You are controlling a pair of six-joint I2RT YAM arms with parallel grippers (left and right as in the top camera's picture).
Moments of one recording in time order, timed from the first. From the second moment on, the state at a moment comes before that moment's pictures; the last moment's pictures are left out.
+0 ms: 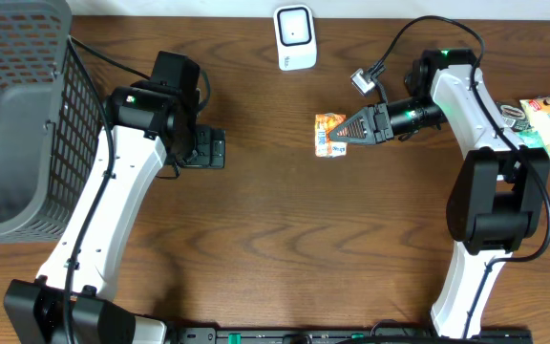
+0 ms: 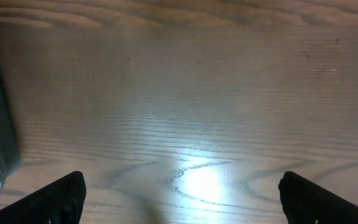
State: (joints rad) left arm -0.23 1.58 1.49 -1.26 -0.03 -0.20; right arm 0.06 2.15 1.78 -1.65 -1.28 -0.82
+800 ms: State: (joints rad) left arm -0.23 1.58 1.49 -1.26 -0.03 -0.20; right arm 0.12 2.15 1.78 -1.60 -1.26 -0.82
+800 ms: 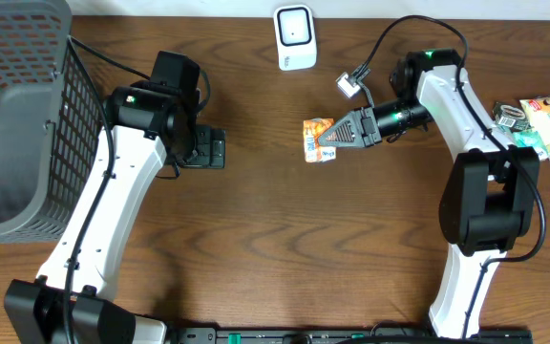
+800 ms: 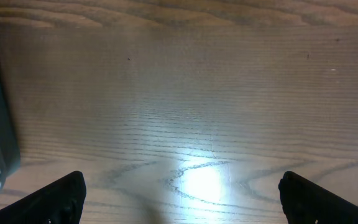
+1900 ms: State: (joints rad) left arm -0.23 1.58 1.49 -1.26 -0.03 -0.20; right arm 0.28 2.15 1.76 -1.10 -0.41 -0.01
